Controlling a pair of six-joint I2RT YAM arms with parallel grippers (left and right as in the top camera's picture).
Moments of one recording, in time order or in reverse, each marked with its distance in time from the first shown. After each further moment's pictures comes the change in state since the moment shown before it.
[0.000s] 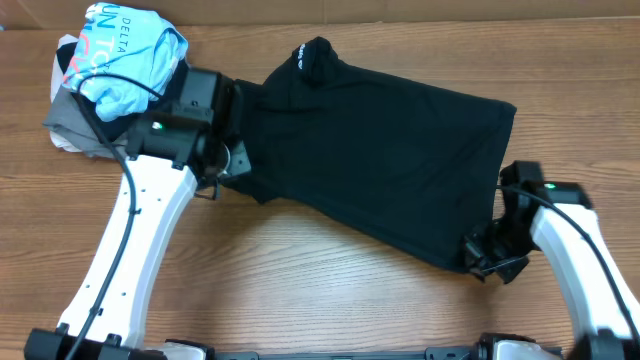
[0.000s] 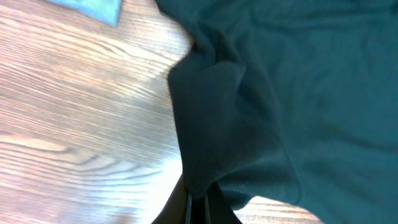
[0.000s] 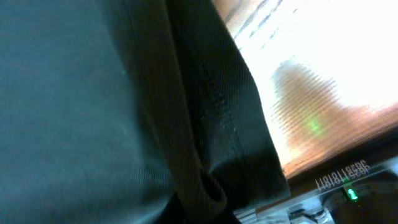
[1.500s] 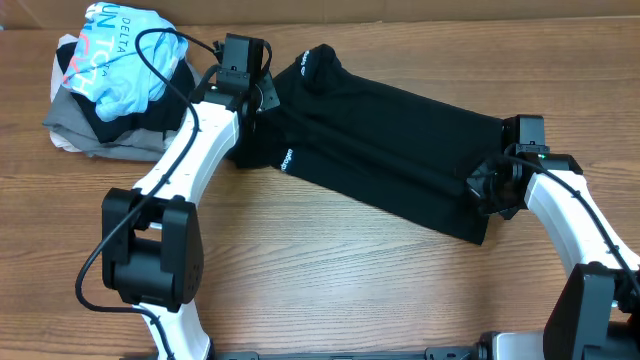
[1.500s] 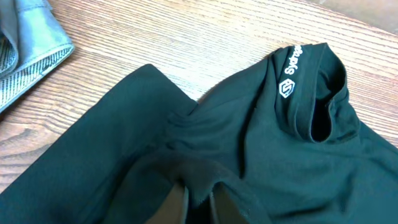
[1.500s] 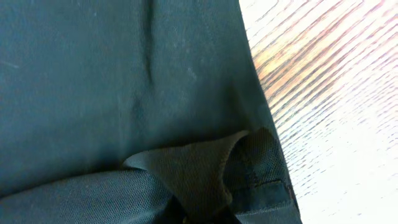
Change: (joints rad) left arm 0.000 0.448 0.029 0.775 -0.034 0.018; right arm 0.000 0.240 0.084 0.550 0.198 -0.064
